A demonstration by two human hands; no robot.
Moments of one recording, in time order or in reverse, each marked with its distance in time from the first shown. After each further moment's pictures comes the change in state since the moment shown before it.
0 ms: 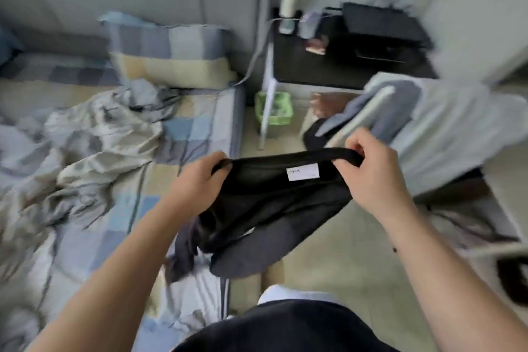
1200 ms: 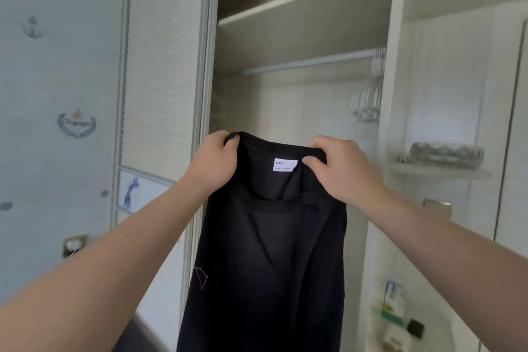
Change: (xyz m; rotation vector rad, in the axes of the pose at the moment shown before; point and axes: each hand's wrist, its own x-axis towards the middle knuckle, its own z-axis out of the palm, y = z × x) left_hand 0.255 0.848 0.206 -0.605 -0.100 1.011; right_hand 0.107 0.172 -0.677 -0.790 0.814 0.215
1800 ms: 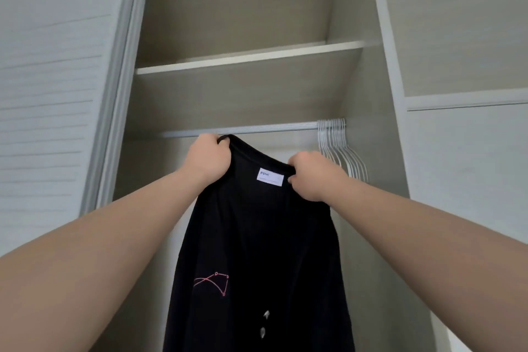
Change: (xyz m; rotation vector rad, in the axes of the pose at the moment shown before) left_hand 0.291 -0.004 0.077 -0.124 -0.128 0.252; right_hand 0.228 0.029 0.034 -0.658 -0.009 0.318
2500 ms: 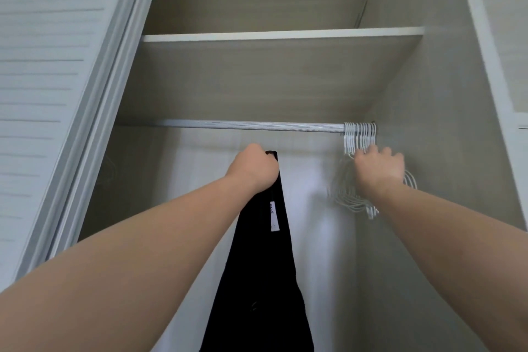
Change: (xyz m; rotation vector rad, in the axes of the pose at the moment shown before) left_hand 0.056 -0.048 0.086 0.020 -0.148 -0.024; right_hand 0.102 0.085 0.067 -0.685 0.185 0.340
